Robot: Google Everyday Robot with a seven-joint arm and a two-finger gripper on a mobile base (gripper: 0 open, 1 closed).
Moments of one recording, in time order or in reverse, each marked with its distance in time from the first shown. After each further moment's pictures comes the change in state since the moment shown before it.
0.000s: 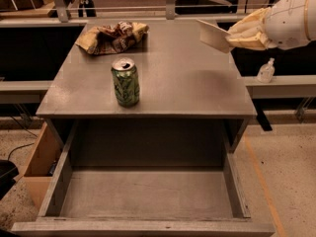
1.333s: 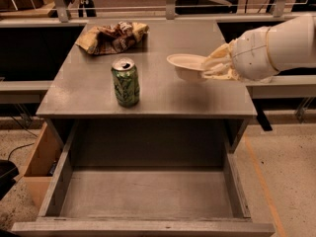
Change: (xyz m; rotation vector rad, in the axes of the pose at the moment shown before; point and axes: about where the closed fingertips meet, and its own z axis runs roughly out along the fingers) arm -0.027 0.092 0.034 -0.136 0.063 -0.308
